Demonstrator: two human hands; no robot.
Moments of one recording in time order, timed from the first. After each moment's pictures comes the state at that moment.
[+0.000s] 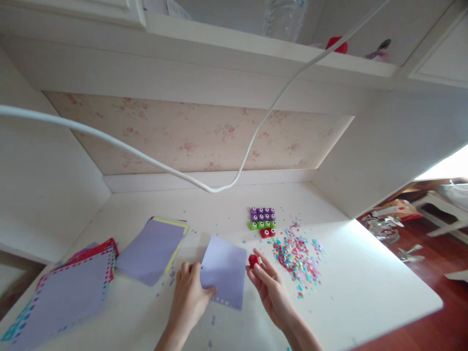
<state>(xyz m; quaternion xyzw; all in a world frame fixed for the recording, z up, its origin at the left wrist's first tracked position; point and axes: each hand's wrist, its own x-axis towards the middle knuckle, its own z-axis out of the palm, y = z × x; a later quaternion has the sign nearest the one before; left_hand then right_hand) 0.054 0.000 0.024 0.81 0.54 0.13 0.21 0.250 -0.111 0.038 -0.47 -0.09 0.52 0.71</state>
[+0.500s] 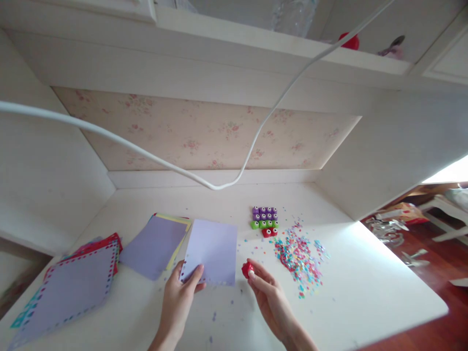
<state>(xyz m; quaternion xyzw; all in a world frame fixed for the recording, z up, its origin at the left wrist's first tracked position) 0.039 -0.008 0.039 0.46 0.54 0.37 0.60 0.235 -0.118 0.042 -0.49 -0.09 0.55 0.67</state>
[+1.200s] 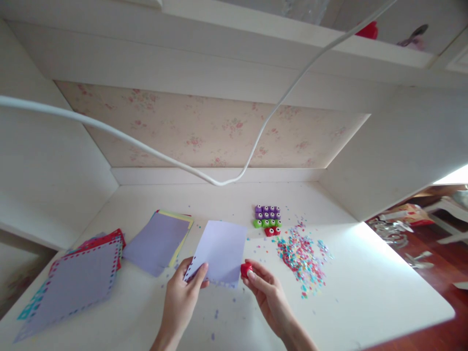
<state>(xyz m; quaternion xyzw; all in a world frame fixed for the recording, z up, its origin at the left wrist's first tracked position) 0.038 -0.010 0.057 0.53 0.51 0.36 0.57 0.229 -0.111 0.043 -0.47 -0.09 0.57 0.67</state>
